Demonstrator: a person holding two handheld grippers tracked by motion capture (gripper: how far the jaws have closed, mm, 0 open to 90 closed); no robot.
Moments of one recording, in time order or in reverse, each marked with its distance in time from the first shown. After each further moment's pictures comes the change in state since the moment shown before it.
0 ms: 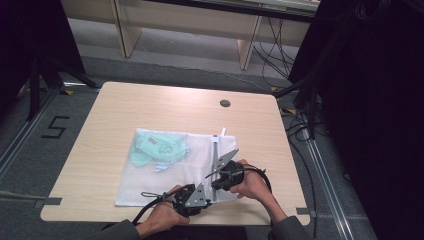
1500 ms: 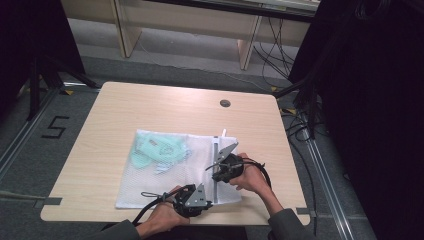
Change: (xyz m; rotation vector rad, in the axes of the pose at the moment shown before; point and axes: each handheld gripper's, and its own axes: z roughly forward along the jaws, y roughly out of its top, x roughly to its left) left arm -0.003 0.003 -0.001 -0.016 -0.031 -0.032; right arm -0.022 0.006 0.003 0.002 -0.040 0.005
